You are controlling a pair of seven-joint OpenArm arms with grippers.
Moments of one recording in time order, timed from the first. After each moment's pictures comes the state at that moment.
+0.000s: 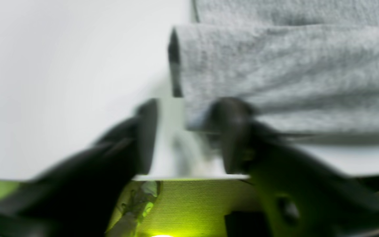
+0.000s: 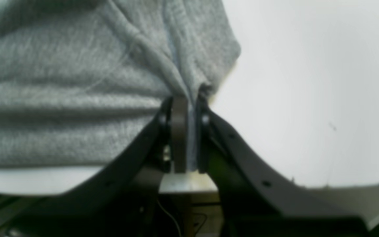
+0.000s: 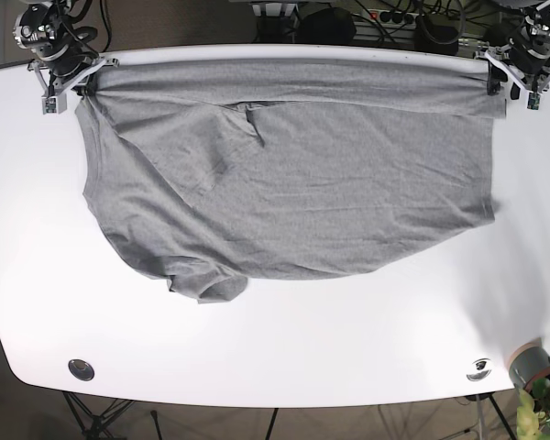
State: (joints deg) left arm 33.2 -16.2 -43.9 89.7 -12.2 -40.3 26.6; right arm -29.0 7.6 39.8 99.4 18.9 32.0 -44.2
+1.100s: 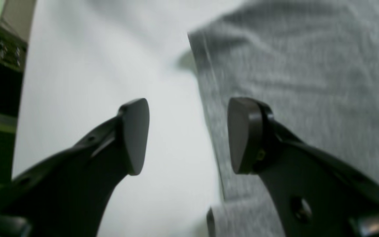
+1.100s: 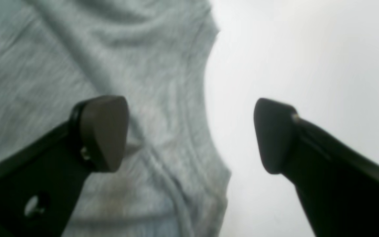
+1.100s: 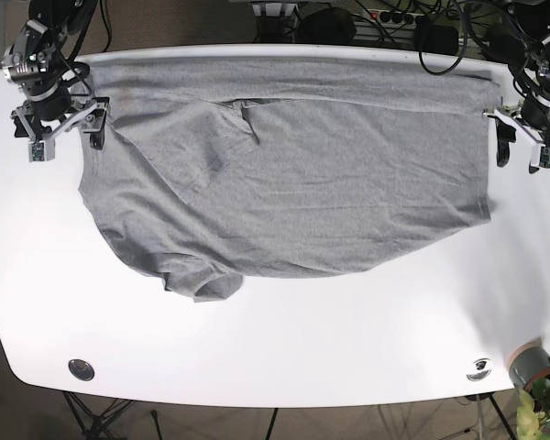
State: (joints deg) left arm 20.0 -16.3 -43.7 99.2 -11.9 -40.3 27.1; right arm -17.1 7.7 39.9 107.3 17.8 31.6 -48.9
